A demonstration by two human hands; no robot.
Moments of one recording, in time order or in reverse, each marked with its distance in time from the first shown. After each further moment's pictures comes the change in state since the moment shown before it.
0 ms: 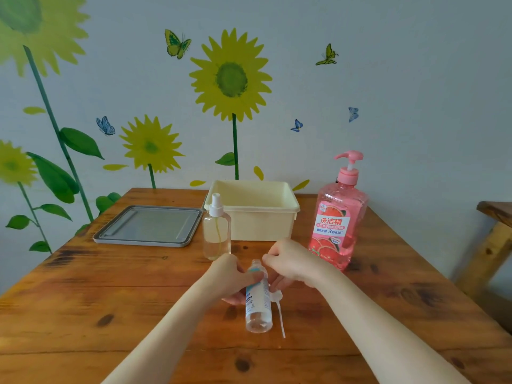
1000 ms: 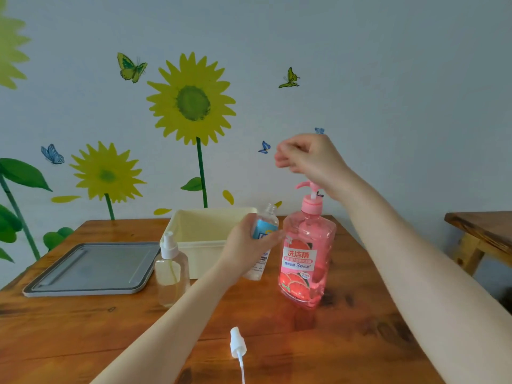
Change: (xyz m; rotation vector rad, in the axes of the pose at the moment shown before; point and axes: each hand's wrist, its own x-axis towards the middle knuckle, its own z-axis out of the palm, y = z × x) left_hand 0.024 0.127 0.000 -0.428 0.243 0.635; right_hand 0.007 -0.043 -0.185 0.241 0.659 -0.542
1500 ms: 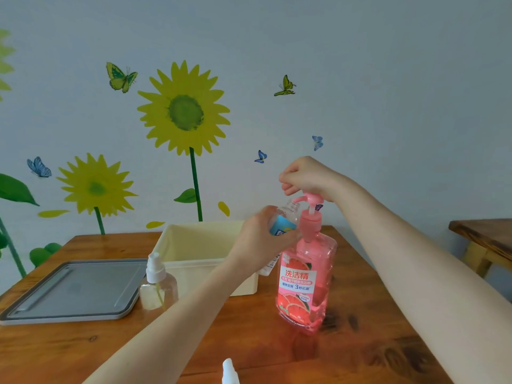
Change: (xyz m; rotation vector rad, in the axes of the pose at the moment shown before) left_hand 0.040 0.024 0.018 0.120 -0.043 0.201; right_hand 0.046 0.032 -0.005 -0.260 -0.241 0.360
